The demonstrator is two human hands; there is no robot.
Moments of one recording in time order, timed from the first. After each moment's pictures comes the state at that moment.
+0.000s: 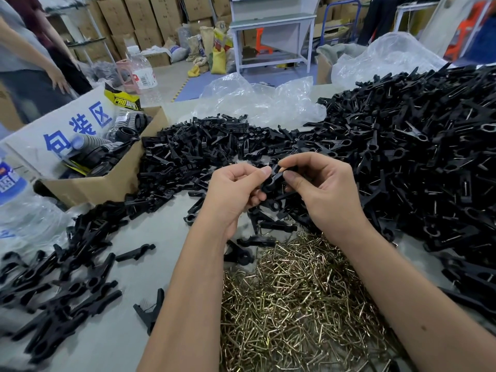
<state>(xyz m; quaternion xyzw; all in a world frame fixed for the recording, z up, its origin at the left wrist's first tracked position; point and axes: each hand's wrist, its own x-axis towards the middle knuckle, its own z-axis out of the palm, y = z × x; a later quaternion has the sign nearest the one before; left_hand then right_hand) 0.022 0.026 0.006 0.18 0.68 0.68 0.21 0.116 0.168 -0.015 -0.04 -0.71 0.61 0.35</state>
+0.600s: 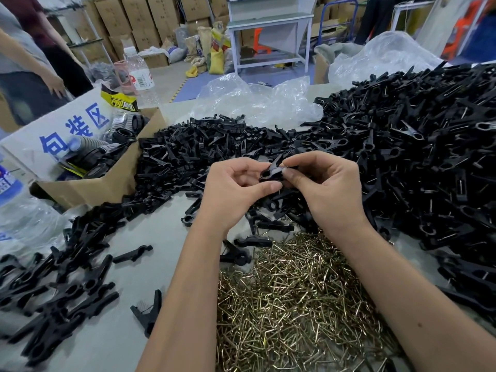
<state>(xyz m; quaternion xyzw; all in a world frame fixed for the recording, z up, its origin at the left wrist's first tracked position) 0.017 0.022 0.000 0.31 0.70 0.64 0.10 0.115 0.171 -0.018 -0.05 -0.67 0.63 0.38</state>
